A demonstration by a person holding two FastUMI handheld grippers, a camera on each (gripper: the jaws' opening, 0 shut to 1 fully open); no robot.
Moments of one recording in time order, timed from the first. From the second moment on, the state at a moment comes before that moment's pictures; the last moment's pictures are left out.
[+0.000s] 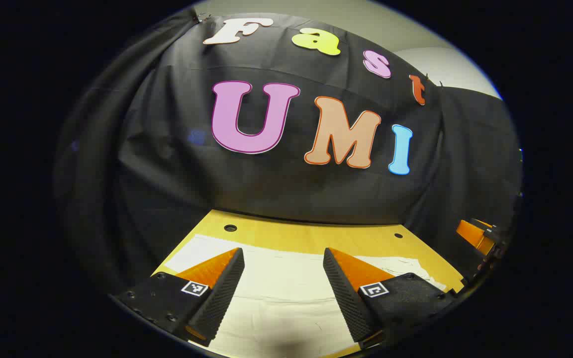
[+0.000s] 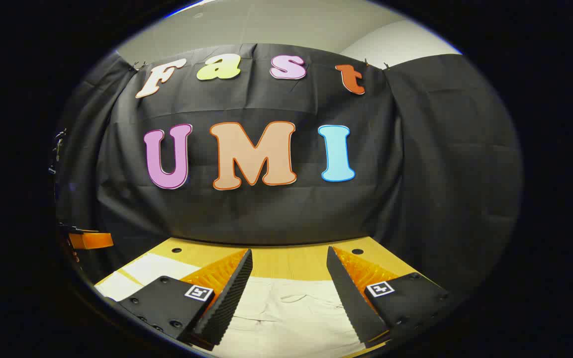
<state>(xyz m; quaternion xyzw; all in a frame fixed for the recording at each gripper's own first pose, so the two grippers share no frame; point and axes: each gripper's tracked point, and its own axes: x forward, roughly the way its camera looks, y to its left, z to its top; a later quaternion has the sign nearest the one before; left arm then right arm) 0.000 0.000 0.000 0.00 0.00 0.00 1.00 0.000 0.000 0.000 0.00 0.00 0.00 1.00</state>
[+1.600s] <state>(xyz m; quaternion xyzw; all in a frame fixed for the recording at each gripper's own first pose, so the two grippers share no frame) -0.028 0.043 -0.102 0.06 0.17 -0.07 0.98 -0.022 0.028 -0.033 -0.01 0.04 -0.03 1.00</state>
